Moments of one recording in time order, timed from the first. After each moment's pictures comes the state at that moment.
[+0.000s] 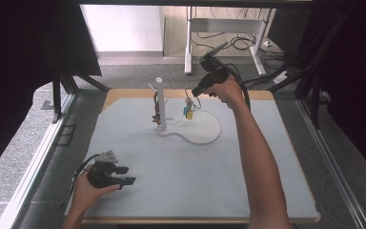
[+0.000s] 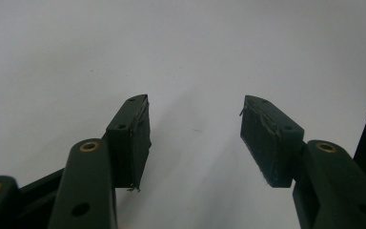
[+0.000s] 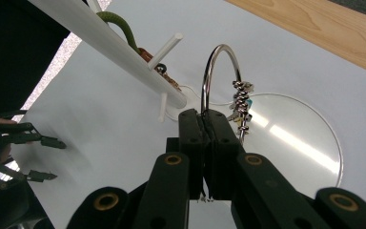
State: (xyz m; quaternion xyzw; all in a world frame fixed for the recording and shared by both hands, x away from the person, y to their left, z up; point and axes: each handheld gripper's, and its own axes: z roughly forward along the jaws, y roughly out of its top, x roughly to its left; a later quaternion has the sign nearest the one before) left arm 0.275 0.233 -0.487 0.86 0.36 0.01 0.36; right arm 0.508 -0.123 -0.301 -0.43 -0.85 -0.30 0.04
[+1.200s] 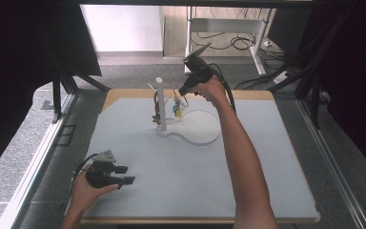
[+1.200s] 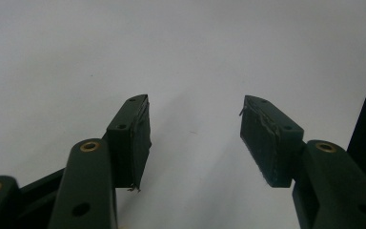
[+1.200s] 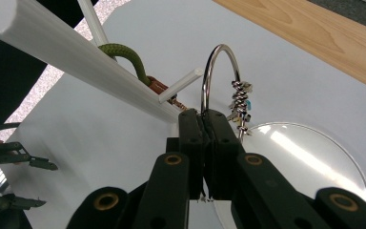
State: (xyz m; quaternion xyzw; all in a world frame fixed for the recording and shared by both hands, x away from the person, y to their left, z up) left arm 0.274 0.235 -0.483 0.86 0.35 0.01 0.37; right arm 0.524 -0.081 -0.316 -0.41 -0.86 -0.30 0.03
